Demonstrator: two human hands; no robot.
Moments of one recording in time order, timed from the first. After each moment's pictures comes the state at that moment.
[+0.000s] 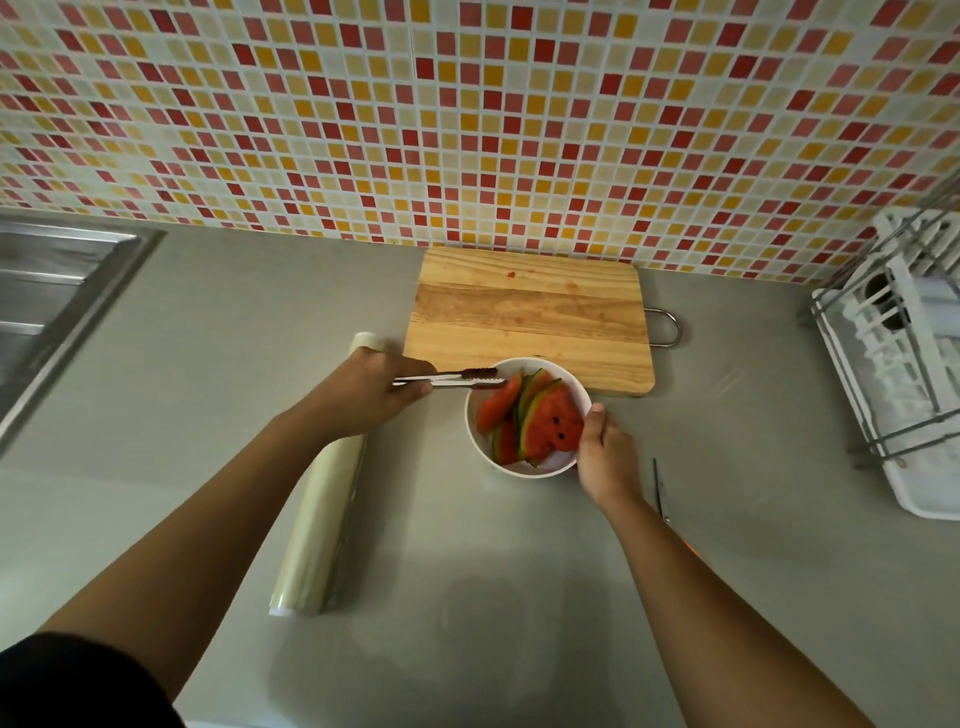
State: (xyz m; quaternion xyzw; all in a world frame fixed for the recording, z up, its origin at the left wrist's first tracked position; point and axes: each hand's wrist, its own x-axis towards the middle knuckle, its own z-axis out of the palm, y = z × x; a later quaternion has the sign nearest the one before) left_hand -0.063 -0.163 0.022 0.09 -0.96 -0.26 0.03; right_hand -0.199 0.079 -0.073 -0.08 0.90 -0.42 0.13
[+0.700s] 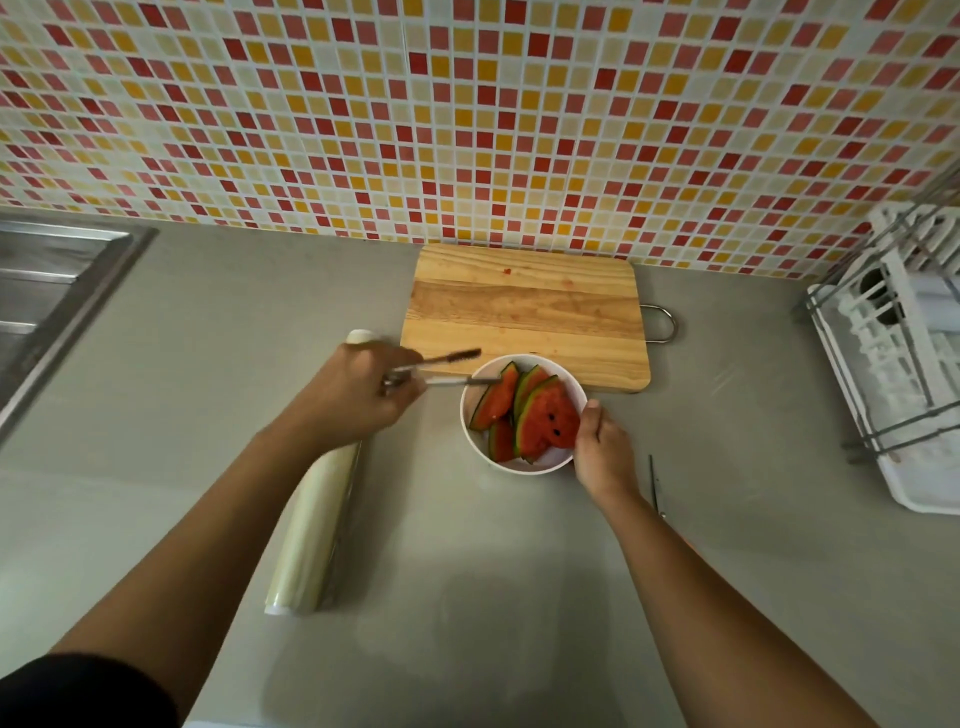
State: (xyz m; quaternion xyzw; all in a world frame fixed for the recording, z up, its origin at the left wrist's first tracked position) left_hand -0.054 -0.146 0.041 0.12 -0.96 -0.23 0.09; right_hand -0.199 0.079 -0.072 -0.08 0.89 -0.43 0.13
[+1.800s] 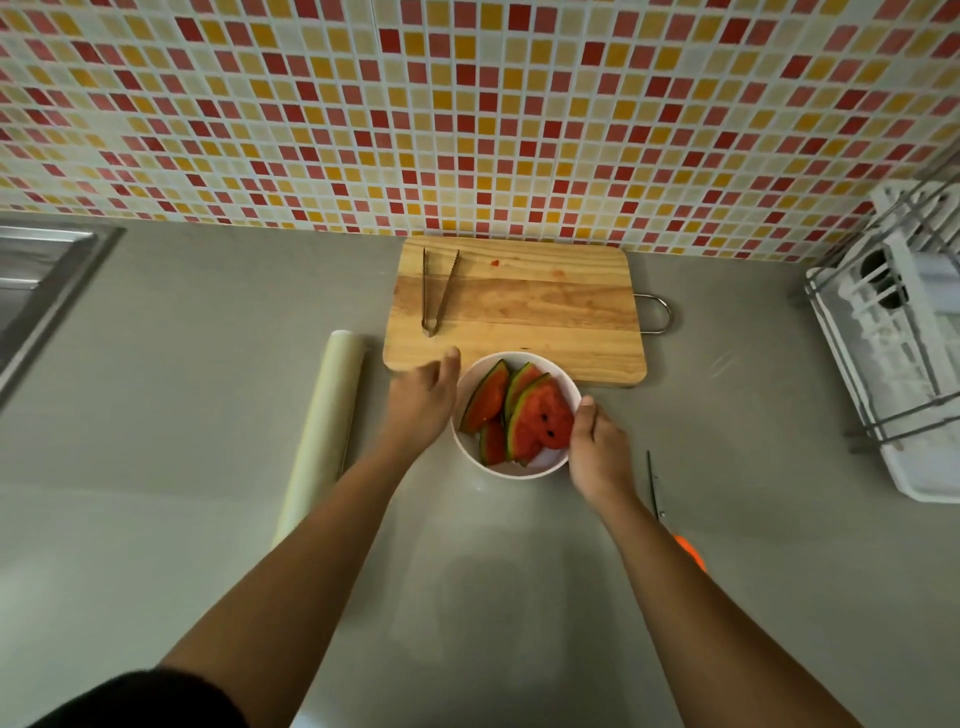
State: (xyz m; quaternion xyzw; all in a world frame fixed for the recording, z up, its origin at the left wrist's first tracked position) left_hand -0.116 -0.101 -0.029 0.36 -0.81 -0.45 0.10; right_hand -0.198 0.078 -0.067 -0.07 0.89 -0.43 0.12
